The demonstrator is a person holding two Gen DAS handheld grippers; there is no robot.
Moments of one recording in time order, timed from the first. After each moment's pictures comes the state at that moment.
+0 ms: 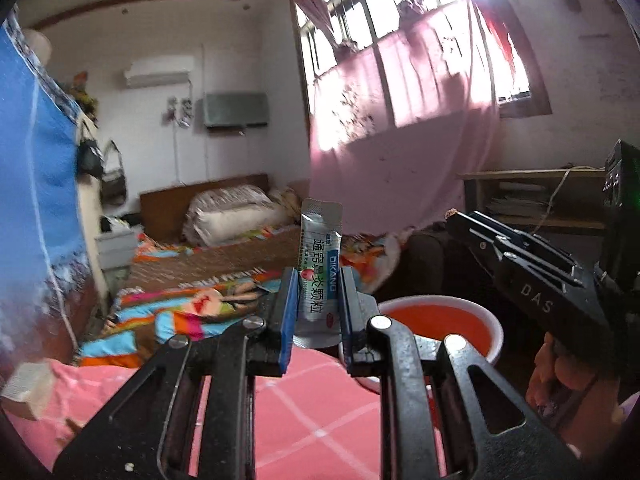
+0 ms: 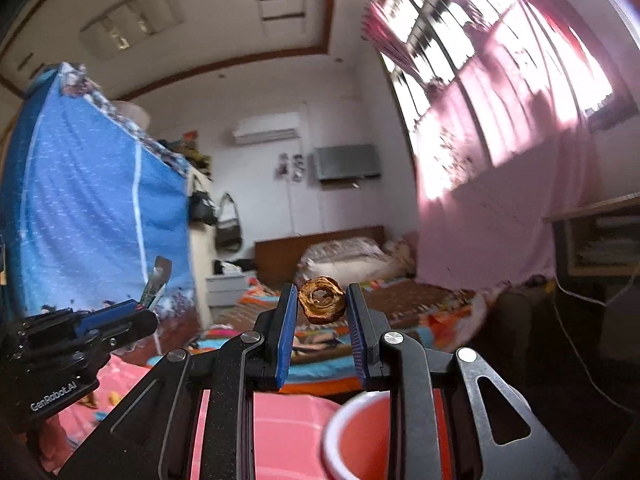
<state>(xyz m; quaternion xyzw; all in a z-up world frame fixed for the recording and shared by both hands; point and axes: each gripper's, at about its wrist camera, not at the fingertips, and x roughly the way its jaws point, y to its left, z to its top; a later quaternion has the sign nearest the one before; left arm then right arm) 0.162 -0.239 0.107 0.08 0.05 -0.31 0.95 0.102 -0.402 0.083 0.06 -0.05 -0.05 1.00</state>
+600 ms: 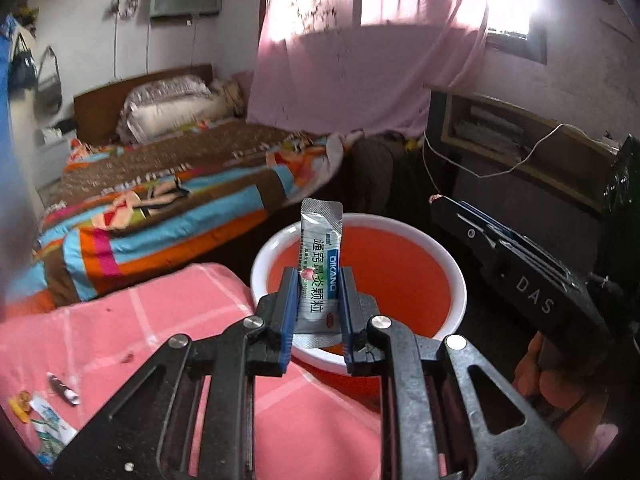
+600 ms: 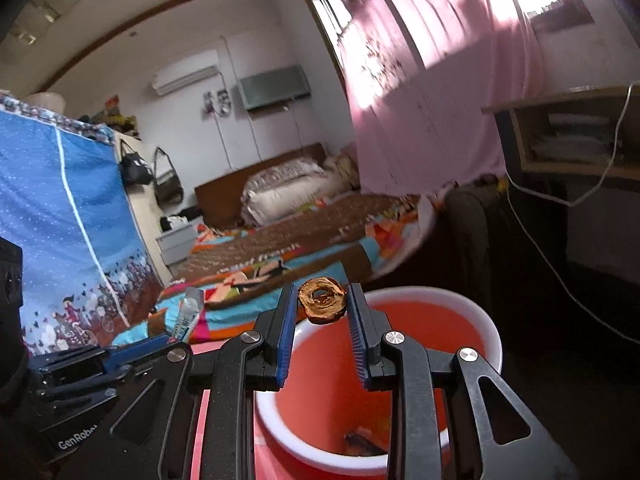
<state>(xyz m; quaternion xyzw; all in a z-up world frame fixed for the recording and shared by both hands) 0.223 -0.345 0.066 0.09 0.26 -0.39 0.88 0.132 -0.470 0.045 0.17 0.10 -0.13 0.97</state>
